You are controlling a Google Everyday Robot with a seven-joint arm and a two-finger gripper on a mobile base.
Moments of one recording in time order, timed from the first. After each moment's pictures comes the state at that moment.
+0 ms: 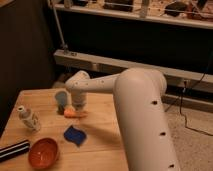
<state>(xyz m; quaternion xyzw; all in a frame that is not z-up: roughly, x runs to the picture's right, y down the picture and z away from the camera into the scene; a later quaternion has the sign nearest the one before) -0.164 0.132 0.878 -0.34 -0.08 -0.03 0.93</state>
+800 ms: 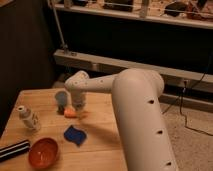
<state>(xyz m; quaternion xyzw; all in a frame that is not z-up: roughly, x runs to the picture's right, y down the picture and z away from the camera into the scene) -0.166 0.140 0.879 -0.36 -0.08 -0.04 0.93</state>
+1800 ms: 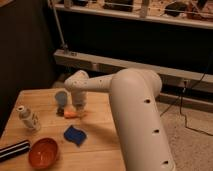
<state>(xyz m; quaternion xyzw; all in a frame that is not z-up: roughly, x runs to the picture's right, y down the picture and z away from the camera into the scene) -0.159 0.139 0.884 -0.37 -0.06 -0.04 0.93</state>
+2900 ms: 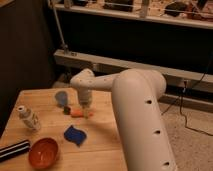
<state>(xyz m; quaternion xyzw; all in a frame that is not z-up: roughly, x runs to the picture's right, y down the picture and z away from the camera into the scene) -0.106 0.127 0.898 -0.37 -0.01 0.01 0.93</state>
